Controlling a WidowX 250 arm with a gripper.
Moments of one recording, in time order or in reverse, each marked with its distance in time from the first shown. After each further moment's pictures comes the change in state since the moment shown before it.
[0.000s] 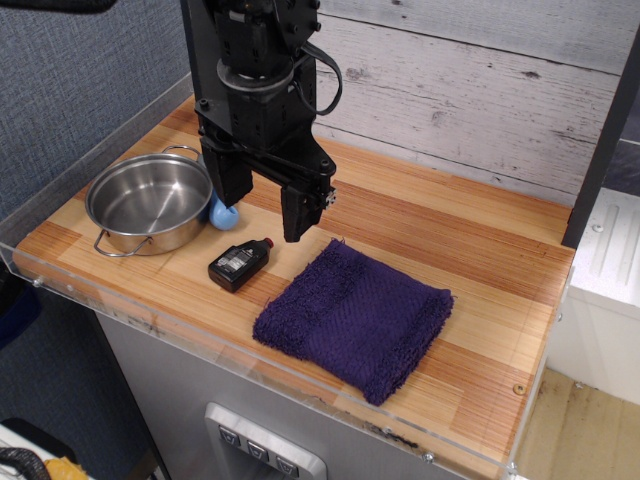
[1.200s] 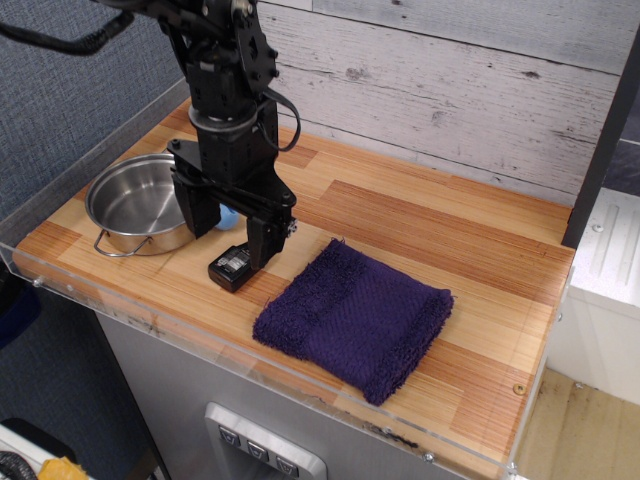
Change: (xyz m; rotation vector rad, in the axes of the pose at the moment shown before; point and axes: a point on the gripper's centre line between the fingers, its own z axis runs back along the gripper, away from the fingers) arm -0.012 0.027 -0.041 -0.001 0.074 0.042
